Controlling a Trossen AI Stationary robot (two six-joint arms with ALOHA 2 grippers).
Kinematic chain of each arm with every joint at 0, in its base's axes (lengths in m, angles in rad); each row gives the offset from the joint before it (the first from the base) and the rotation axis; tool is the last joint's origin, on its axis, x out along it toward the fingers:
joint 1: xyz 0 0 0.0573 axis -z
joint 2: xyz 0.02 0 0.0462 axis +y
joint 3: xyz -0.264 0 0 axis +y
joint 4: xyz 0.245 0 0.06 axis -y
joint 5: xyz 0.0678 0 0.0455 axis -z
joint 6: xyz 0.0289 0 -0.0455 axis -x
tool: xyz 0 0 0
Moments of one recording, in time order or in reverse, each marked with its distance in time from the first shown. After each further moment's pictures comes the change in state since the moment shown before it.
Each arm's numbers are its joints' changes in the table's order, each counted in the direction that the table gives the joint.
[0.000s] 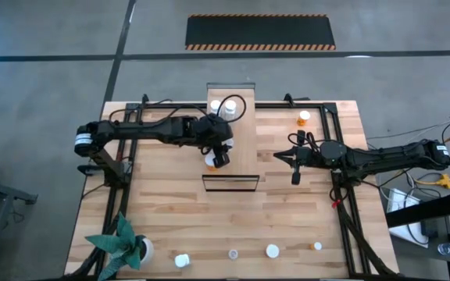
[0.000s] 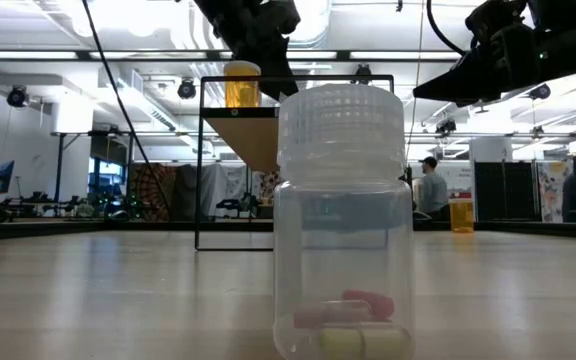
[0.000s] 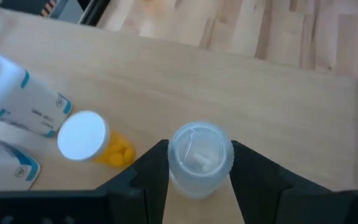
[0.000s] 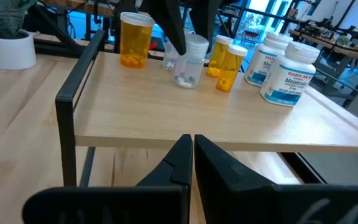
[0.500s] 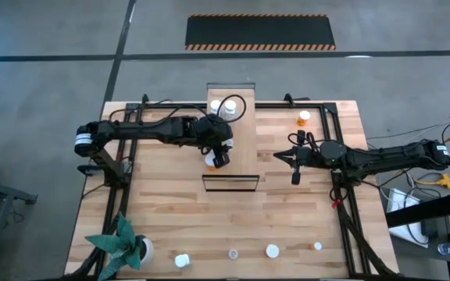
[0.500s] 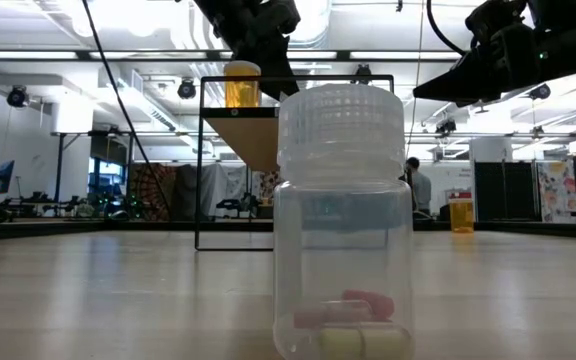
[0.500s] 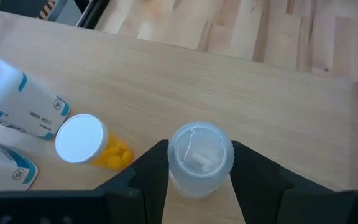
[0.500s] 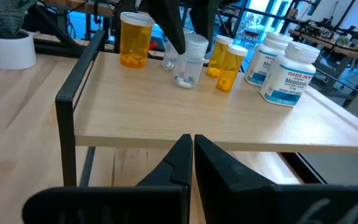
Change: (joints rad) left arm 0.000 0.000 0.000 0.006 0.007 0.000; right arm 0.000 0.000 0.000 0.000 0.000 0.000
